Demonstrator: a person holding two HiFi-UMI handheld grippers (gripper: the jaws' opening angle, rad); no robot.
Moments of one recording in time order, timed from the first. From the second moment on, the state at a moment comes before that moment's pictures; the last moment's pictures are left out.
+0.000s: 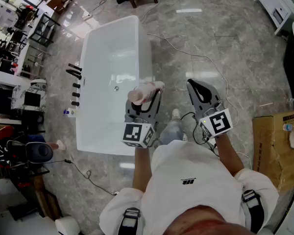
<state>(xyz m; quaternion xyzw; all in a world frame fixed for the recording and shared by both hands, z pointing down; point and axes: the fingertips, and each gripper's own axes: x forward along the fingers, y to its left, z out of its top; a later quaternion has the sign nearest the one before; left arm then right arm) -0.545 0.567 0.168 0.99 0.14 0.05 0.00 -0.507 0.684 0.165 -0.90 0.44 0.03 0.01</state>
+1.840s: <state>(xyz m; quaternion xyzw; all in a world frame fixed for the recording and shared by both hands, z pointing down) 0.004 0.399 0.212 0.99 0.13 0.06 0.00 0.040 0.505 0.216 -0.89 0.46 -0.01 -0.01</state>
